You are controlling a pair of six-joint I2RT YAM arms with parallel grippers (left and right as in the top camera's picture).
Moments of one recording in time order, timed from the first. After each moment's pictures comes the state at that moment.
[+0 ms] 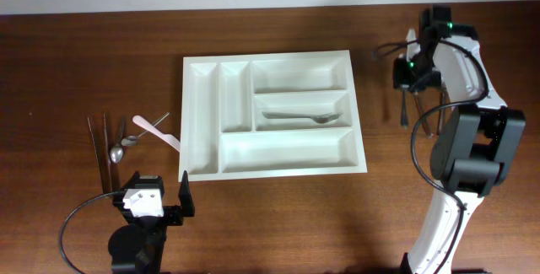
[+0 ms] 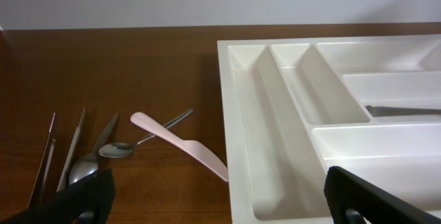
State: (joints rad) left arm 0.02 0.01 0.11 -0.36 0.03 0.00; right arm -0.13 2.24 1.95 -1.10 -0.02 -0.05
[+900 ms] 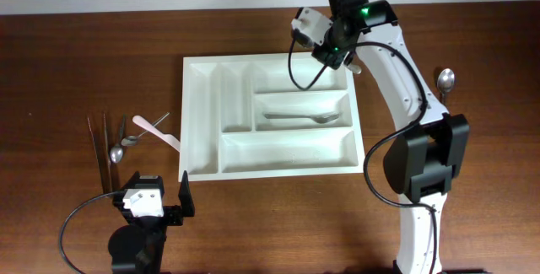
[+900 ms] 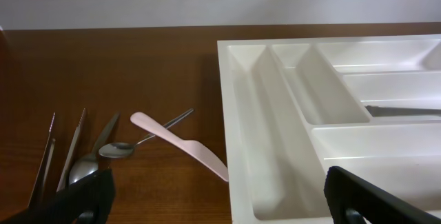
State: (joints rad) left arm 0.02 0.01 0.11 -0.36 0.03 0.00; right arm 0.25 2.24 2.18 -1.04 -0.08 -0.86
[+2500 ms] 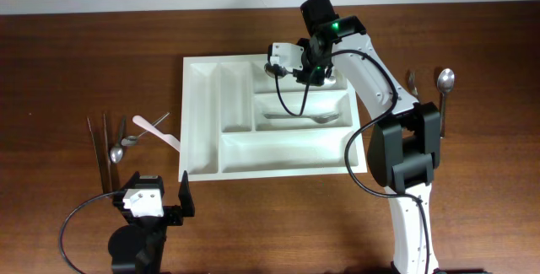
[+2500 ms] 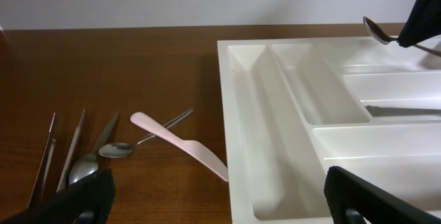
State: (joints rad) left arm 0.02 0.01 0.11 -0.36 0.03 0.00; right arm 0.31 2.36 2.14 -1.01 -0.23 -1.16
